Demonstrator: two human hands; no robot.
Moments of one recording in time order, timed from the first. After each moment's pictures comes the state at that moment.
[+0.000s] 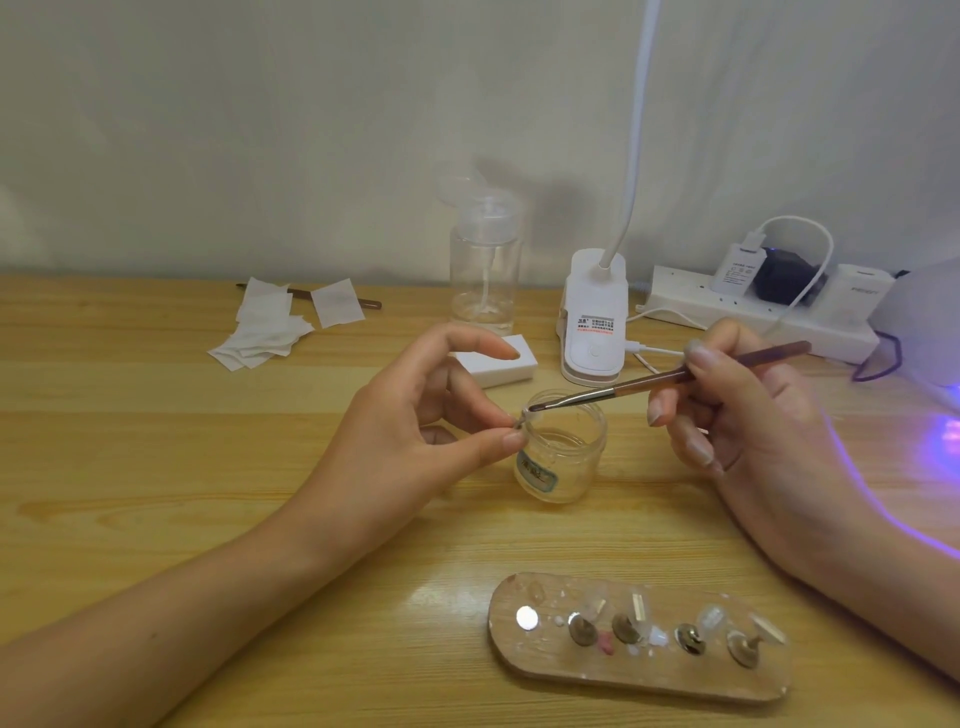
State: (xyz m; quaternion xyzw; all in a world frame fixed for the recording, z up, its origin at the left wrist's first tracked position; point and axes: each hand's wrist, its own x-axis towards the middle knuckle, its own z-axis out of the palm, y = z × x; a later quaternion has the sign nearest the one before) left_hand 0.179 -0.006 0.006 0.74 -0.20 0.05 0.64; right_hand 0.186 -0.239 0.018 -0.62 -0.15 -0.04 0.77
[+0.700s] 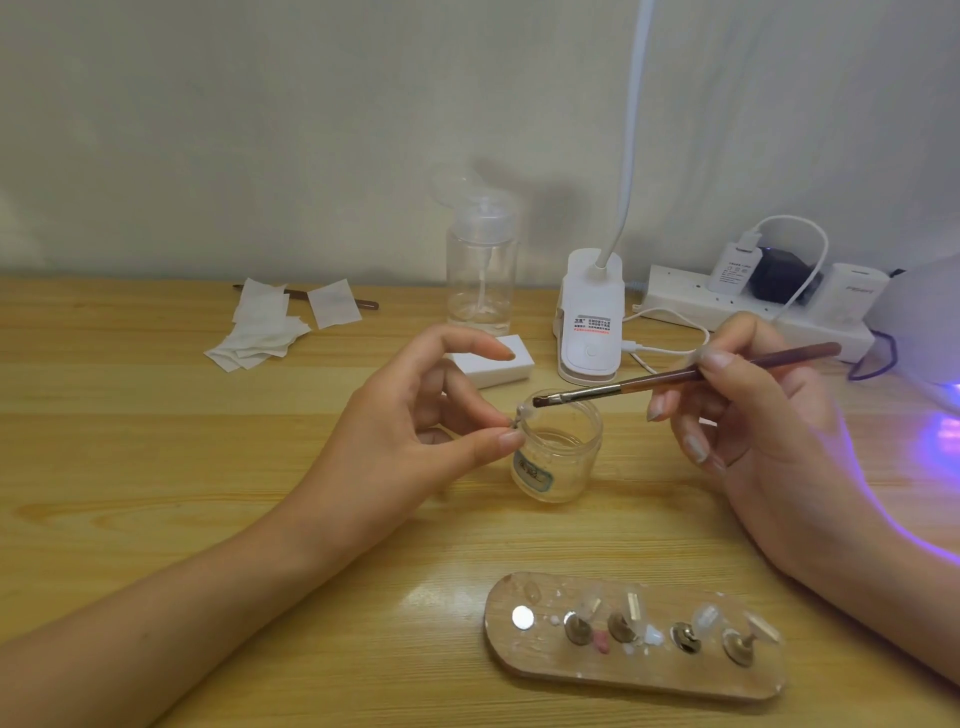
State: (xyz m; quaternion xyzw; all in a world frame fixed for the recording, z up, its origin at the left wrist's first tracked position) left_hand 0.178 -0.007 0.010 0.73 -0.19 0.03 0.65; right_hand 0.183 -0.241 0.018 -0.63 -0.15 -0.09 0.76
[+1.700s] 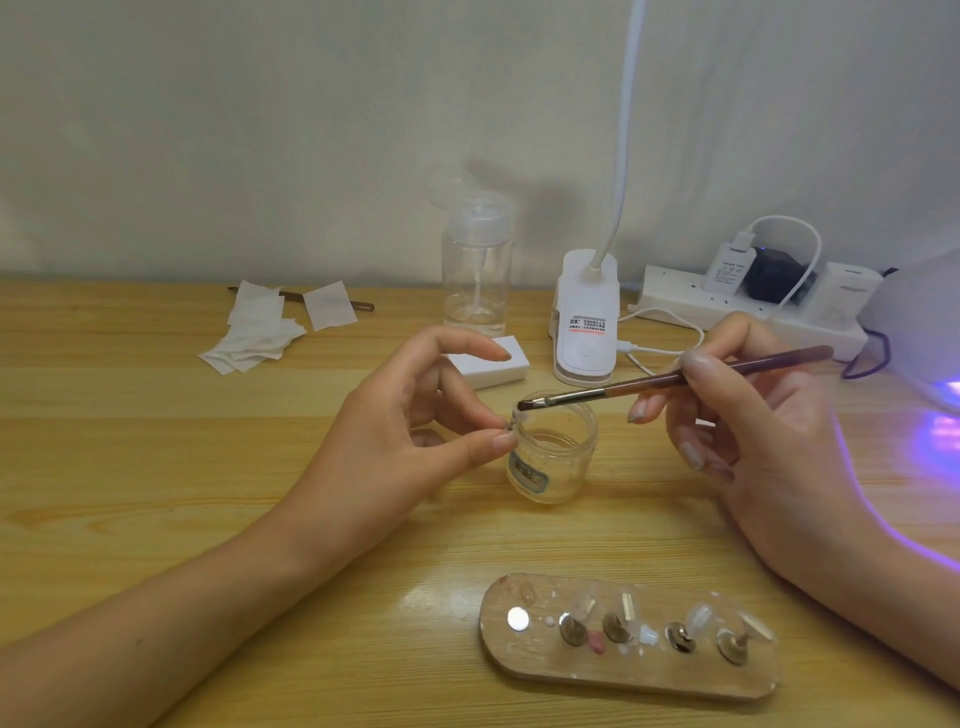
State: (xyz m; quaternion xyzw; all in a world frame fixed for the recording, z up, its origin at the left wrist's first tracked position) left_hand 0.178 -0.005 0.008 0.74 -0.20 0.05 0.64; right_hand 0.180 -0.240 0.018 -0.64 -0.18 -0.10 0.74
